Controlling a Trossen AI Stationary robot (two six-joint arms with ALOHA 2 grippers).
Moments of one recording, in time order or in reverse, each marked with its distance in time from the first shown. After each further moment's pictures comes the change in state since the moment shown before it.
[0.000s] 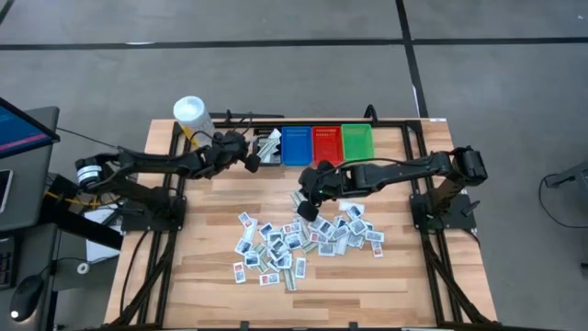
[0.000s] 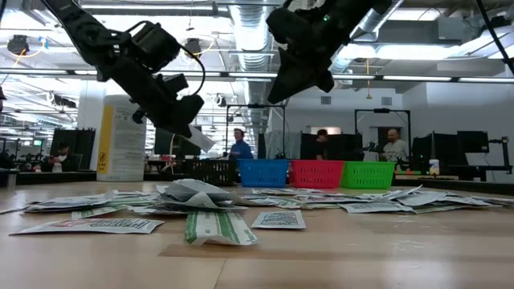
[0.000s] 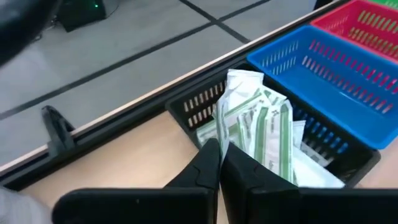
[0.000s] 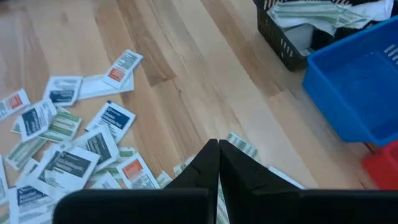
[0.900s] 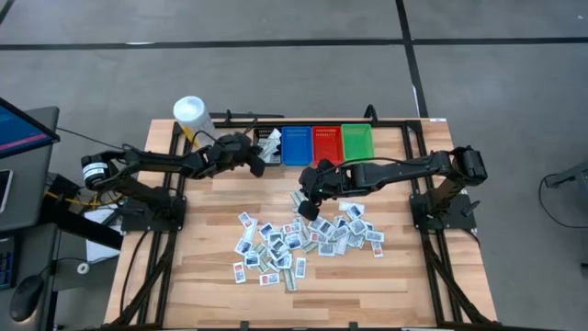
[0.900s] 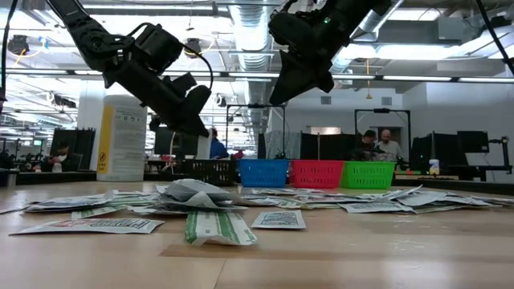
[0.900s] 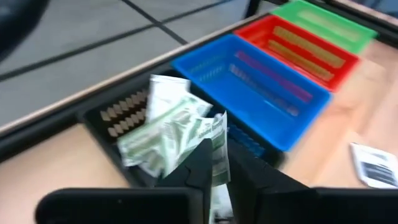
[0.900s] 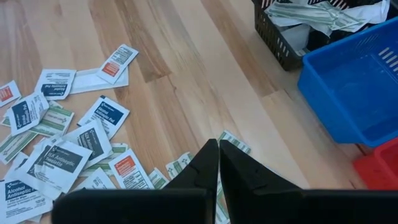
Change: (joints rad) left arm 0.003 0.045 0.000 0.120 0.257 -0.041; right arm -0.006 0.000 0.000 -0.007 0.000 -0.034
